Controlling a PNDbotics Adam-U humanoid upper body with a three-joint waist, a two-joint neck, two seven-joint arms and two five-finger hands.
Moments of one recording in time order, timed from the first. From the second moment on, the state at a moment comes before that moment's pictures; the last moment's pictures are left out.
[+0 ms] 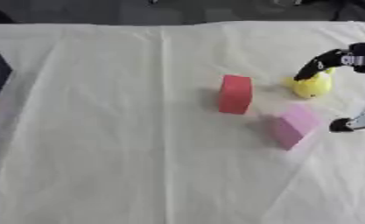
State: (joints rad) left arm -0.42 0.39 -0.05 -1.71 0.21 0.11 0.63; right arm -0.16 -1.30 0.03 -1.99 0.00 -0.09 0.61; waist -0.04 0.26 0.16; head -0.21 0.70
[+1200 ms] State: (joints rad) left arm -0.45 0.37 -0.06 -1.71 0.21 0.12 0.62; right arm -0.18 -1.23 0.10 -1.90 0.11 -0.09 0.64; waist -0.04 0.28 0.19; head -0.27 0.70
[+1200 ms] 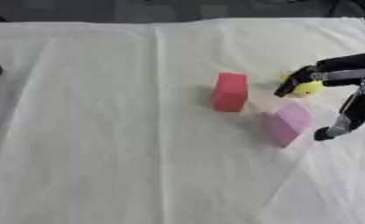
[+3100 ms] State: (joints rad) left arm -0.48 0.36 -0.07 -1.71 0.21 0.12 0.60; right arm -0.21 -1.14 0.14 -1.75 0.21 -0.12 0.69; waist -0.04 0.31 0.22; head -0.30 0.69
